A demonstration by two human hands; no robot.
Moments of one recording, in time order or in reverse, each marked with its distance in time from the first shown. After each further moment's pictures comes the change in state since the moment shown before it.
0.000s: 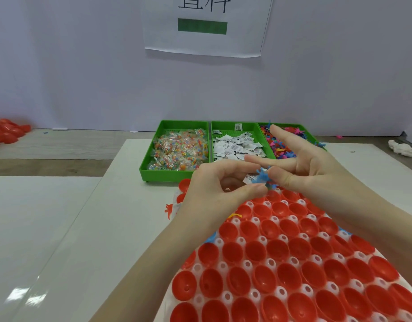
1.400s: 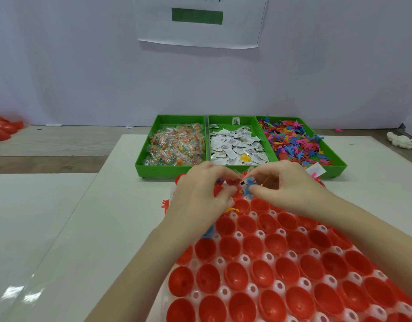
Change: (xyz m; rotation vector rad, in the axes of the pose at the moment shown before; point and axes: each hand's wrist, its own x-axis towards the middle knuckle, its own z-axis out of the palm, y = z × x) left_hand 0.006 -0.033 -0.007 0.658 0.013 0.000; right_hand 0.023 0.044 0.009 -0.506 -0.020 -0.038
